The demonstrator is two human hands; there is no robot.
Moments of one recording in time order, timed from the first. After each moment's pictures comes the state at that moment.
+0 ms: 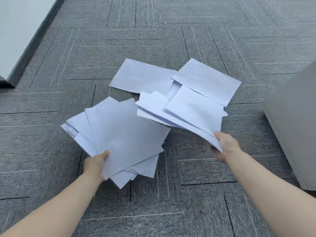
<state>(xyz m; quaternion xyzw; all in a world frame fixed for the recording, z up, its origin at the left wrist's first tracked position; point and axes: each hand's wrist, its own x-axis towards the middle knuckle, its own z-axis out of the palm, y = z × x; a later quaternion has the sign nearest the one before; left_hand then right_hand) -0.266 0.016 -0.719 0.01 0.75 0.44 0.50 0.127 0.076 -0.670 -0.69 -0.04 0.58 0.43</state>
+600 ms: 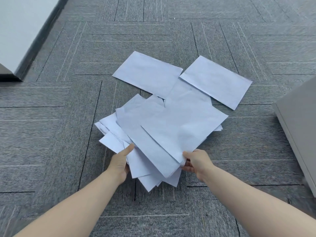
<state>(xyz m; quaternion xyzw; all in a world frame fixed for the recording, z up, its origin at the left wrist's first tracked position) -0.211 0.018 -0.717 0.03 0.65 0.44 0.62 0.033 0.037 -0.689 -0.71 -0.19 0.64 0.24</state>
